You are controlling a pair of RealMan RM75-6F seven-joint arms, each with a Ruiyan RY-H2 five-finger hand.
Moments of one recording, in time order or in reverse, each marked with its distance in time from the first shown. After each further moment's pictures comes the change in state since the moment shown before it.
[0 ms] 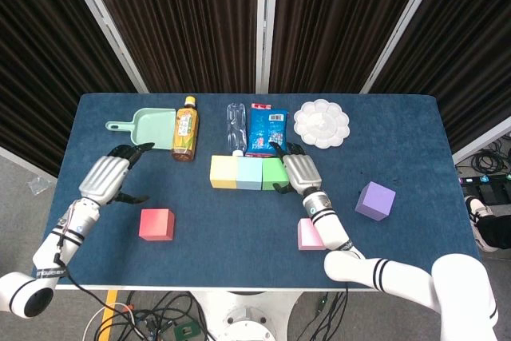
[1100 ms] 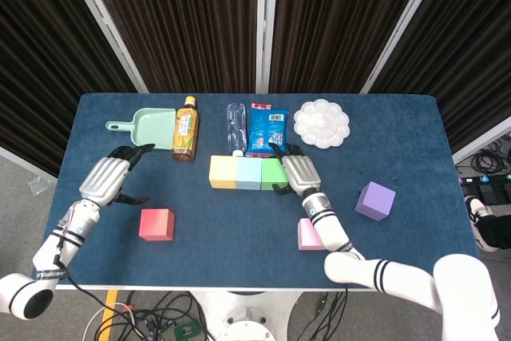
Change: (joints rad) left arm 0.004 0.001 0.003 -0.006 0.006 0.005 0.001; right arm -0.003 0.007 0.006 -0.023 0.000 0.005 0.000
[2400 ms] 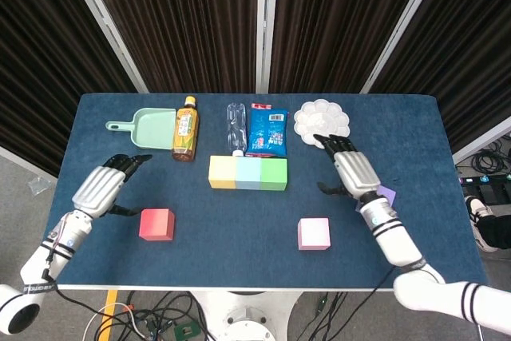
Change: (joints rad) left arm 0.047 0.049 0.065 -0.030 0.126 0.057 -0.012; right arm -0.232 0.530 -0.055 -0.463 -0.252 0.083 0.216
